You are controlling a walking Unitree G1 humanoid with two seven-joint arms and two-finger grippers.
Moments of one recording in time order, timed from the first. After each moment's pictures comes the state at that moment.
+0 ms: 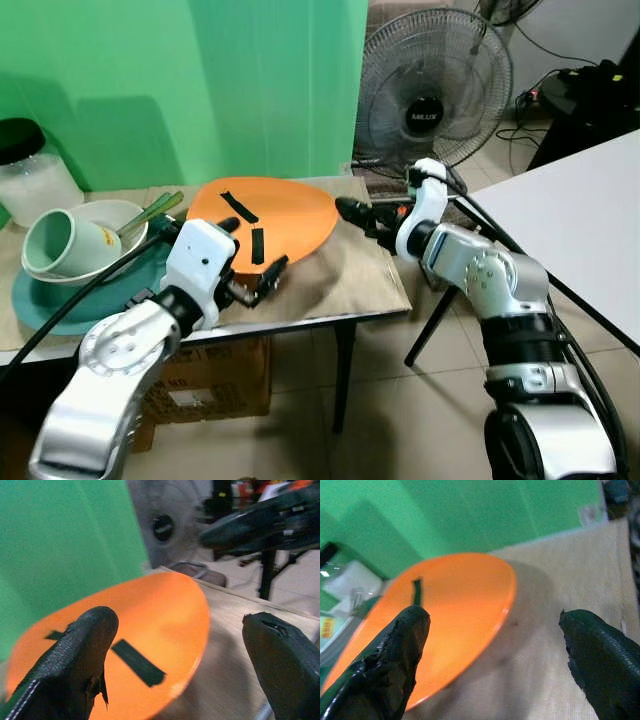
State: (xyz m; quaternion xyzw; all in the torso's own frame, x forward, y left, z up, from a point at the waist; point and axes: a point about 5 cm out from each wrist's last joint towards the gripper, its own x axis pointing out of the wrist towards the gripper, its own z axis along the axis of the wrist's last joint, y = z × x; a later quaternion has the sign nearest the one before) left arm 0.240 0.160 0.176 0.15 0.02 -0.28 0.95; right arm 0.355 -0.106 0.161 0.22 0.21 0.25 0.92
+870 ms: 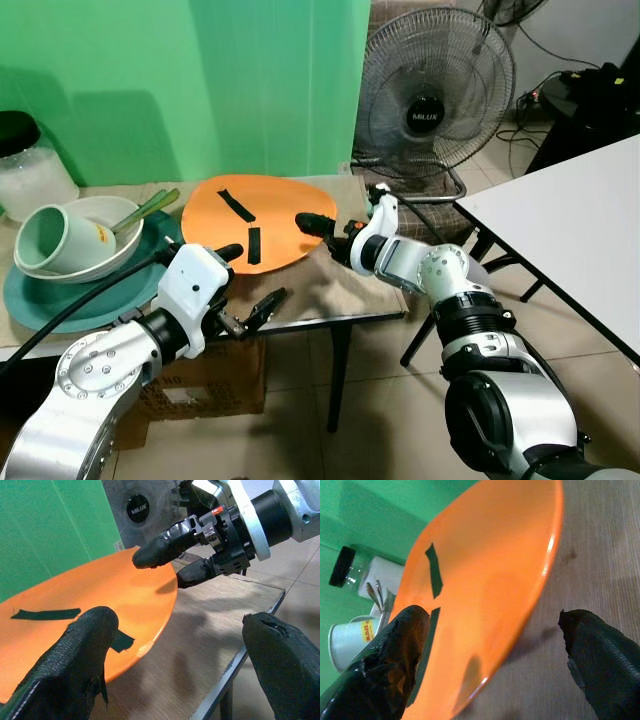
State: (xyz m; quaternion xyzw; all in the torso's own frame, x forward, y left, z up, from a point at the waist) left arm 0.223 0.168 0.167 0.16 0.05 -0.32 0.93; right arm 0.359 -0.054 0.131 0.38 0.32 0.25 0.83
